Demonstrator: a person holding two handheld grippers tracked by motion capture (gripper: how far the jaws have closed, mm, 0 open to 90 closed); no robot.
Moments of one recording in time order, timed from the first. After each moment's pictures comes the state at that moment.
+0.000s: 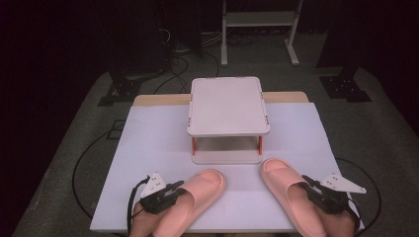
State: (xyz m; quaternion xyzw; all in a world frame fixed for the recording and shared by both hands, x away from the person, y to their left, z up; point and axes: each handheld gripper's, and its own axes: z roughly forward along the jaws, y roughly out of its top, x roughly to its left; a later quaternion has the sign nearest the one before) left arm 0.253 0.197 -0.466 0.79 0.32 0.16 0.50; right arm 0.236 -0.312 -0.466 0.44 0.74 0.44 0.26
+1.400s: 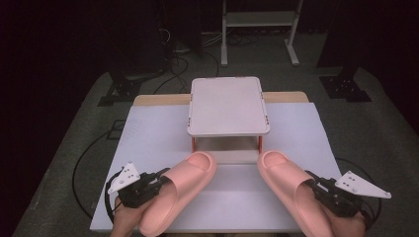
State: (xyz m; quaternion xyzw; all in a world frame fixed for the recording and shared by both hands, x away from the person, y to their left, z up) left arm 0.248 0.230 -0.400 0.74 0.31 0.17 0.57; right arm 0.212 -0.304 -0.406 0.39 0.72 0.51 0.26
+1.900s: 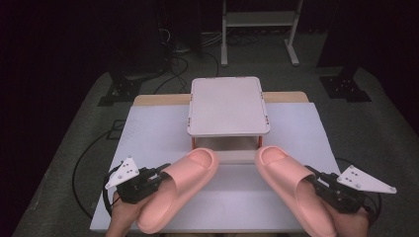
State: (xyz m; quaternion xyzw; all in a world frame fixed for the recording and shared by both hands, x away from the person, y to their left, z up) left arm 0.251 0.227 -0.383 0.74 0.29 0.17 0.58; right arm 0.213 -0.299 -0.382 0.37 0.72 0.52 0.27
